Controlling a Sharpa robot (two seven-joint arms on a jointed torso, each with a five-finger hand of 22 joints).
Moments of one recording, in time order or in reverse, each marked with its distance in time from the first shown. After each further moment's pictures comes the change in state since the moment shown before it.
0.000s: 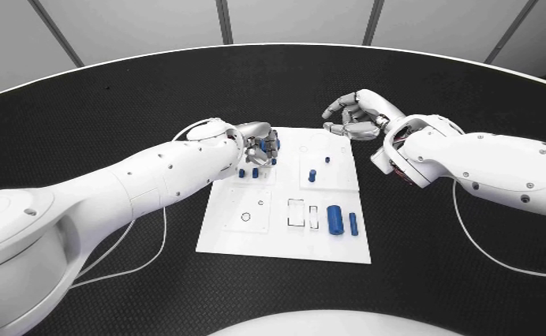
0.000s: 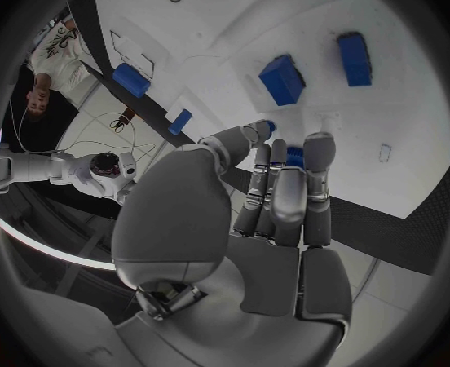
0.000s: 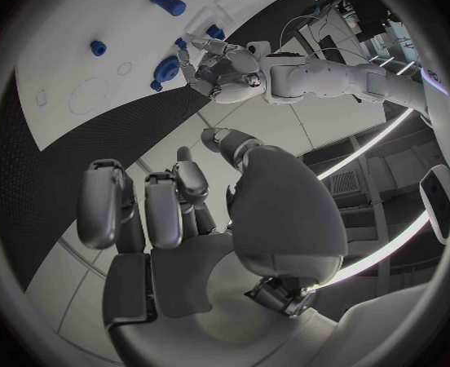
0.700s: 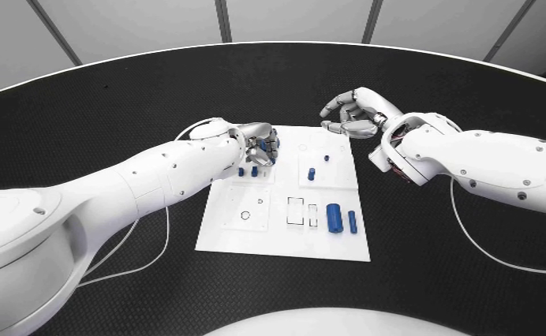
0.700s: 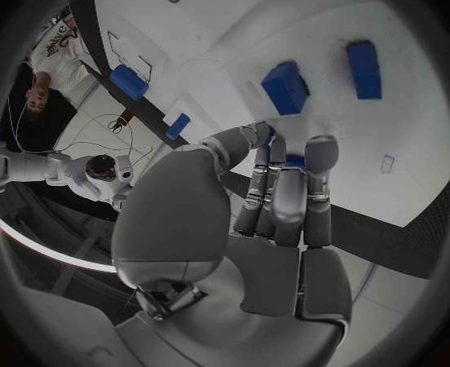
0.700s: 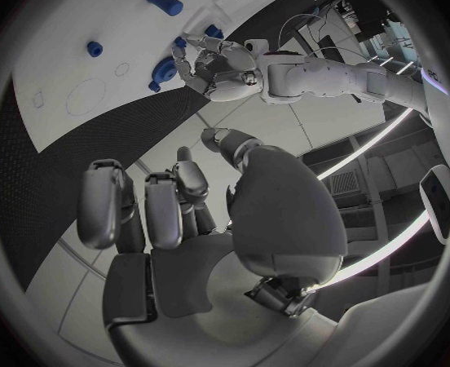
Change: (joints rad) left arm -0.007 0.025 0.000 -0.029 0.000 0.018 -0.006; left_hand -0.008 0.000 0.000 0.000 -0.004 0.000 0.000 -0.008 0.000 0.004 -0.003 -0.001 0.000 0.007 0.000 0.000 -0.006 -0.017 0.014 0.001 0.016 0.024; right arm 0.000 0.005 0.000 -0.001 0.000 0.001 -0.001; right_hand 0.000 0.000 0.000 0.000 0.000 0.000 0.000 0.000 0.000 0.000 0.000 0.000 -0.001 0.000 0.000 0.000 0.000 0.000 0.000 0.000 0.000 0.000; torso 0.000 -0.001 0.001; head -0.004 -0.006
